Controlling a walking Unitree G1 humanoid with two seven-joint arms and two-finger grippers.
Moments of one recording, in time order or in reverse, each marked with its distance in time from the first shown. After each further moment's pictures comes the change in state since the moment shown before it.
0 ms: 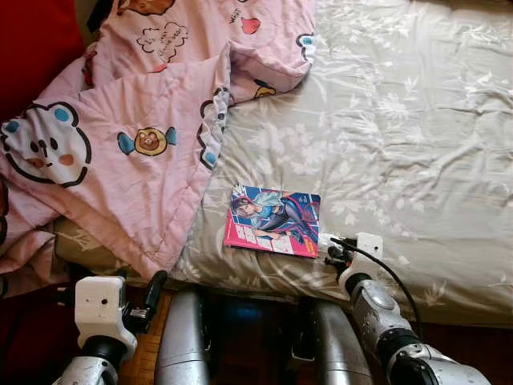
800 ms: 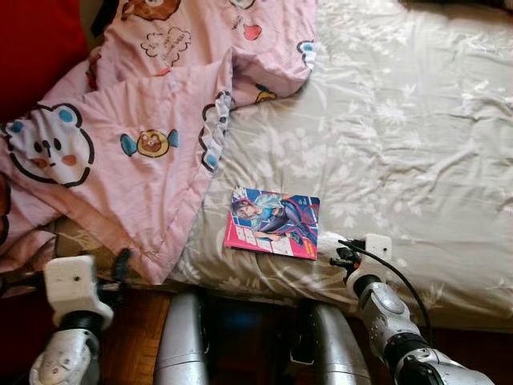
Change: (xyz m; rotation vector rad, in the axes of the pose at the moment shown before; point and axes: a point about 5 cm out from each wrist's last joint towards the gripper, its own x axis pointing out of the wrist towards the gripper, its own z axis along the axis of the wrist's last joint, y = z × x) left arm 0.036 0.057 -0.021 0.018 -0.013 0.247; right arm -0.009 -0.021 -0.002 0.002 -0.074 0.001
